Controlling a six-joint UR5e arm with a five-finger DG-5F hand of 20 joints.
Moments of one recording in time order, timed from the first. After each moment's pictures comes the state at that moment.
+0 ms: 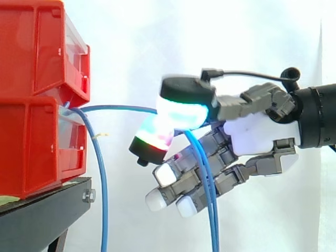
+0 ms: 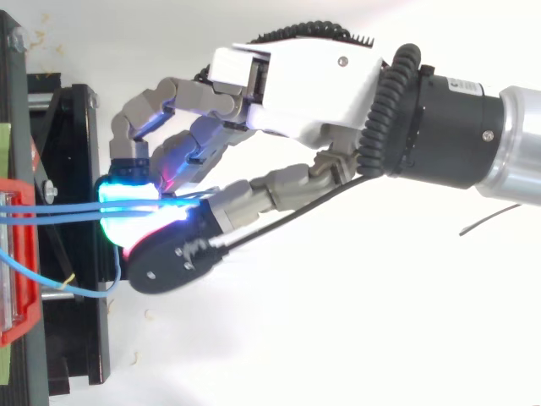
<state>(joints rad) 0.13 -2.34 -0.99 -3.08 -1.27 -0.12</state>
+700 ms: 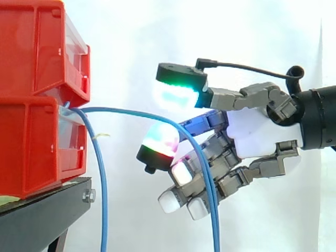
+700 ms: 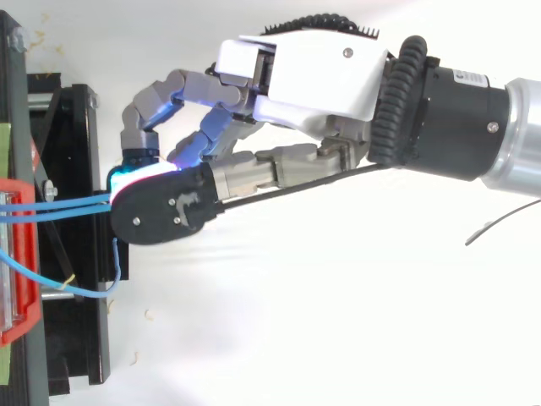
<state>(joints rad) 0.12 -2.34 -0.99 -3.10 -1.27 -0.12</state>
